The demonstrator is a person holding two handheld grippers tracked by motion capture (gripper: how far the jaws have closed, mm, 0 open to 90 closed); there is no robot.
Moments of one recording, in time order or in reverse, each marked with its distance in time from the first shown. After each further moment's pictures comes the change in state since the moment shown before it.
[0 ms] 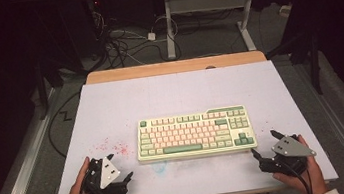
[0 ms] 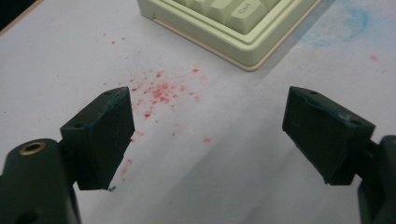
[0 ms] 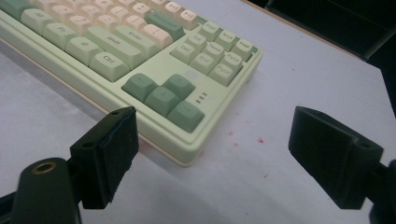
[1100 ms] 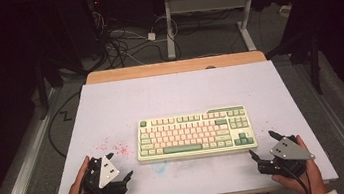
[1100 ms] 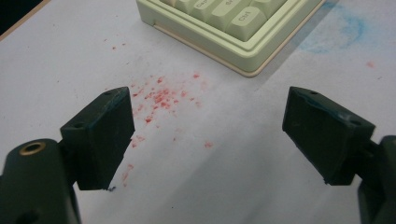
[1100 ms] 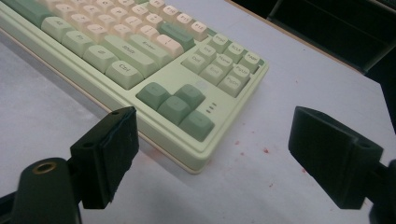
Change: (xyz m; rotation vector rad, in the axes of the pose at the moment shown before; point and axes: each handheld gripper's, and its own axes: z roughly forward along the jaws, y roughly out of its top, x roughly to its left) left arm 0.003 0.001 0.000 -0.019 -0.001 -0.003; right arm 0.006 0.004 -0.004 -0.031 0.004 -0.034
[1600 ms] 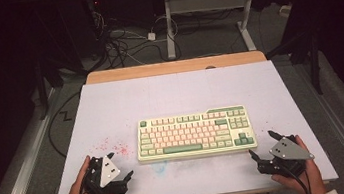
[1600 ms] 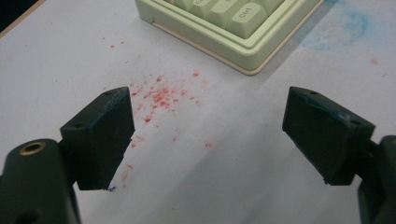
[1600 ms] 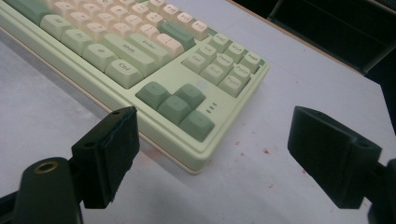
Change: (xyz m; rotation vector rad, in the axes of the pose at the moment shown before) left arm 0.001 0.002 0.003 0.016 -0.003 0.009; right arm 0.000 0.000 0.001 0.003 0.001 -0.008
